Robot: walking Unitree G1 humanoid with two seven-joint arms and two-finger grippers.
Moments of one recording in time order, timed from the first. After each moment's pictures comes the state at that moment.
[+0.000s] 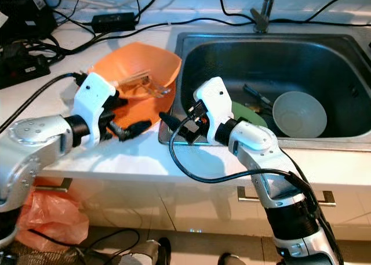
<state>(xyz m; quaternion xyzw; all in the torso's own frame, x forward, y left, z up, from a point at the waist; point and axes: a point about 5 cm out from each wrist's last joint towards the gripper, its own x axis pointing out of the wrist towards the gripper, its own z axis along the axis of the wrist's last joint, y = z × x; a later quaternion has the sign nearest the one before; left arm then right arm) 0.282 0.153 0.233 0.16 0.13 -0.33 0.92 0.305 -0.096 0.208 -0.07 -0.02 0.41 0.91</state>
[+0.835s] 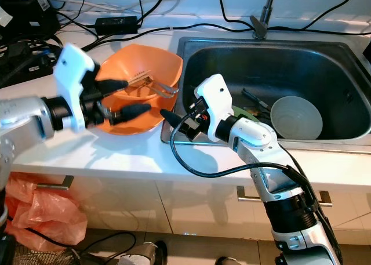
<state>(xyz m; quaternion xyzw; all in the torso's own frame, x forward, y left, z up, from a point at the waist) 0.284 0.157 0.277 0.09 0.06 -0.37 0.92 0.313 -0.097 0.208 -0.07 -0.02 0.41 0.91</state>
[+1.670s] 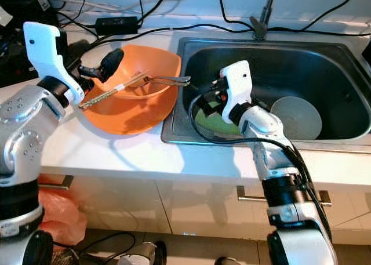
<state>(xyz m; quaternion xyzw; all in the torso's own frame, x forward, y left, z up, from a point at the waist) 0.318 0.177 0.273 0.02 -0.09 -0.15 0.99 0.358 -0.131 0.203 -0.03 -0.05 0.28 0.96</state>
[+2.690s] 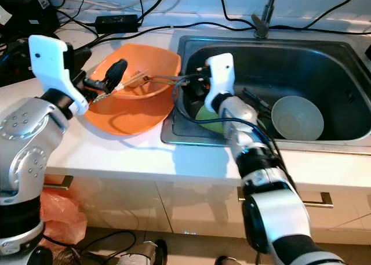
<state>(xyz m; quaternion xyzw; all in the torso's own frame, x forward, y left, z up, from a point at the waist) 0.303 0.170 0.262 0.04 -0.08 -0.15 0.99 0.395 -0.094 0.196 0.01 -0.04 0.25 0.97</state>
